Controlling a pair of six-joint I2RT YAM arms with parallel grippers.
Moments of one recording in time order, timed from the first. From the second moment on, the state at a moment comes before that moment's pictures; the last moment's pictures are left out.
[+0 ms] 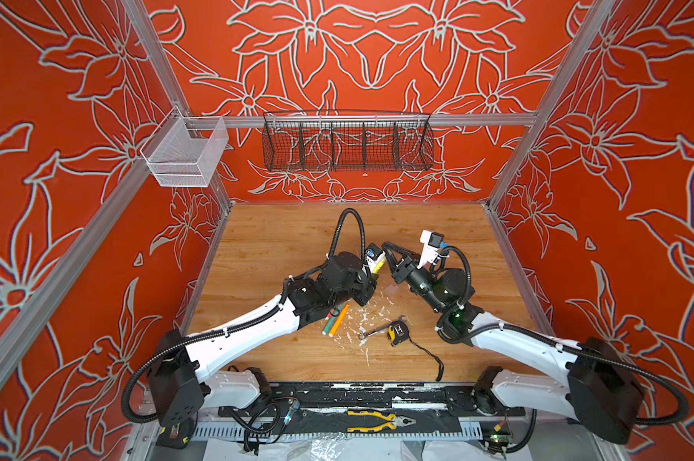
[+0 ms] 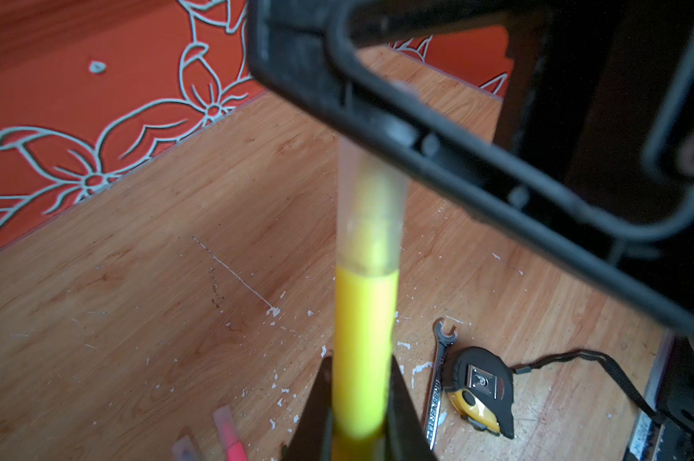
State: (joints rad) left arm -0.84 1.29 1.06 -0.28 -0.13 -0.02; right arm 0.74 1.19 0.56 0.82 0.01 0.71
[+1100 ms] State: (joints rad) left arm -0.67 0.74 0.50 -0.35 -0.44 -0.51; right arm 0.76 0.91 0.52 0.05 0.28 0.59
